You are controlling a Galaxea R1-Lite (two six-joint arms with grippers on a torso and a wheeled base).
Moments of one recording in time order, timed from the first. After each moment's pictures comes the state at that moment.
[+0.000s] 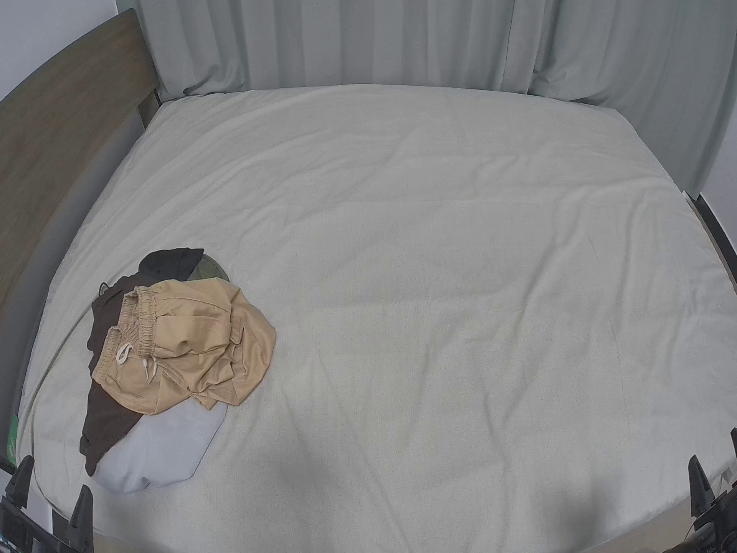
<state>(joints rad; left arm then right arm) 0.00 0.02 -0.02 0.00 0.01 0.02 -0.01 0.02 -0.02 0.00 0.00 -0.01</state>
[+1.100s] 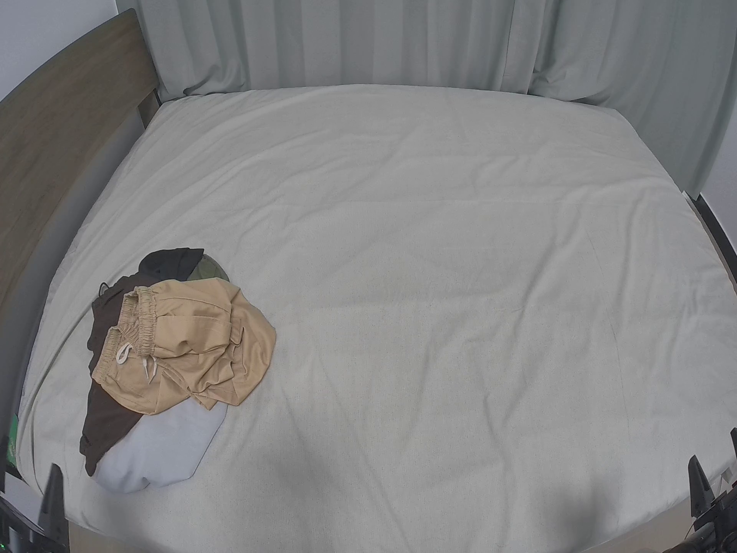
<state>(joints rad) 0.00 0.03 -0.08 -0.08 0.02 0.01 -0.01 0.02 -0.02 0.00 0.00 -0.01</state>
